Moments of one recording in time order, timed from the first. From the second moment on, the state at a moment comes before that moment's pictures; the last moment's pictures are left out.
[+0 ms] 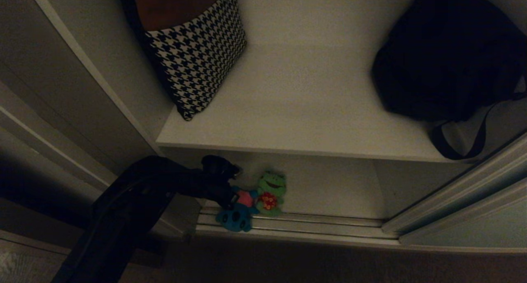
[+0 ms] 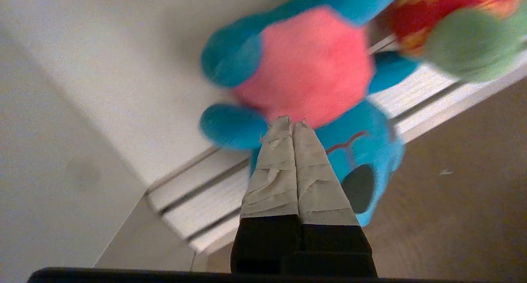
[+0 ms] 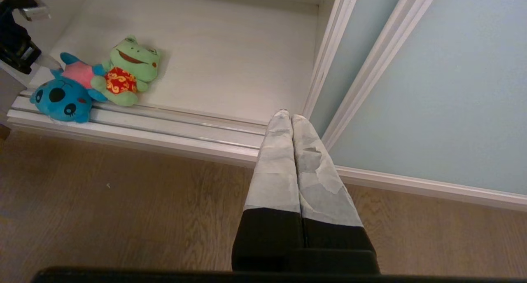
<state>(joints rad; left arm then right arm) -0.23 2.76 -1.89 -0.06 -0.17 0.44 0.00 0.00 0.00 0.02 0.01 -0.03</state>
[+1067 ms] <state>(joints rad) -0.25 2.74 -1.91 0.32 -0.10 0.65 0.00 0.00 0.00 0.02 0.01 -0.03</state>
